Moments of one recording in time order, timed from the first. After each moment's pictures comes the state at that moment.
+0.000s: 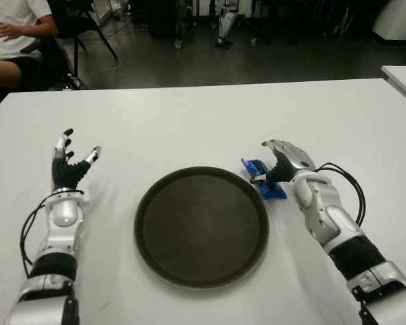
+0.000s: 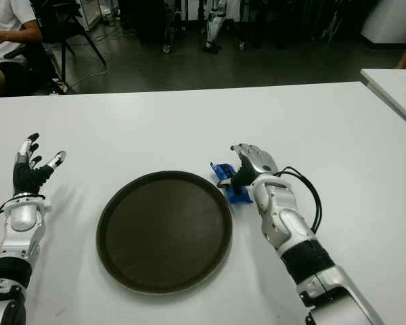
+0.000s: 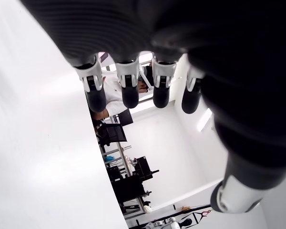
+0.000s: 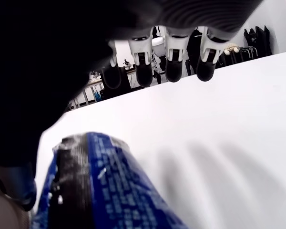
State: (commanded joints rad) left arm -0.38 0.29 0.17 0.85 0.09 -0.45 0.24; right arm -0.46 -0.28 0.40 0.39 -0.77 0.30 0.07
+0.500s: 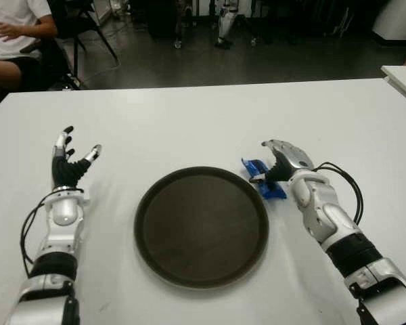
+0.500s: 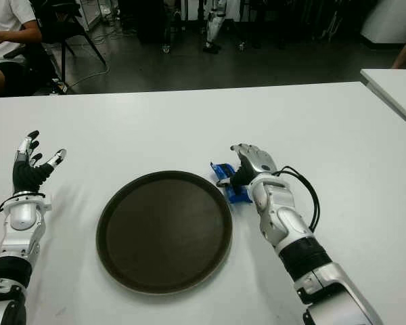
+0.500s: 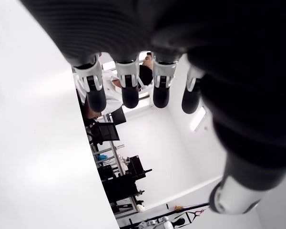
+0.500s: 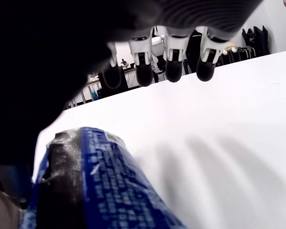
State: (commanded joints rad) left arm -0.39 0.29 0.18 0.86 0.07 -0.44 0.23; right arm -0.46 -0.28 0.40 0.40 -0.77 0.31 0.07
